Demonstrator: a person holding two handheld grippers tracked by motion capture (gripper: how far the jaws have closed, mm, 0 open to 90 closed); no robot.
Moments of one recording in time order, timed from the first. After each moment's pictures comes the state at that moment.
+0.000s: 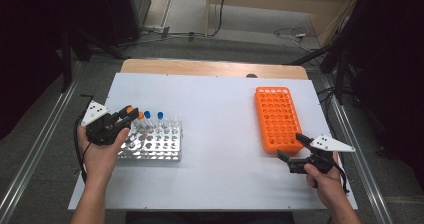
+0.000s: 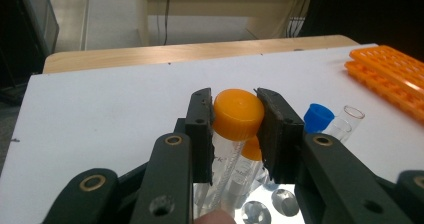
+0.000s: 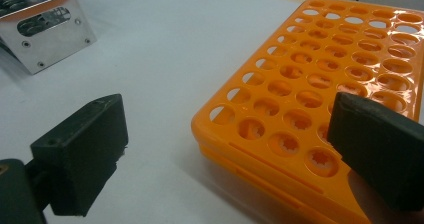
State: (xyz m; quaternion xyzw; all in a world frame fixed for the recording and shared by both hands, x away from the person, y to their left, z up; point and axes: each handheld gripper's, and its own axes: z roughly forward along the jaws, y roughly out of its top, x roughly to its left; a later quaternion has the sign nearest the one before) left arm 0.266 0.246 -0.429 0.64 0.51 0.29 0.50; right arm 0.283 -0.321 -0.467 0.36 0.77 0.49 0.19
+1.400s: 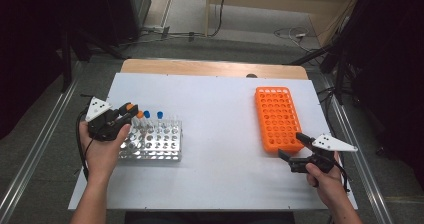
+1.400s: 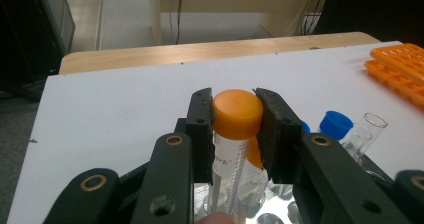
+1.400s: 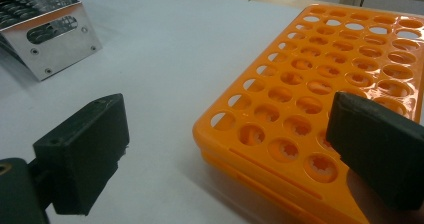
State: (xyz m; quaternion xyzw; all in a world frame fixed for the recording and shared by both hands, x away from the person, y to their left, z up) left arm 0.274 0.246 -0.428 0.63 0.52 0.31 0.48; right arm 0.285 -0.324 -0.465 0.35 0.77 0.50 0.18
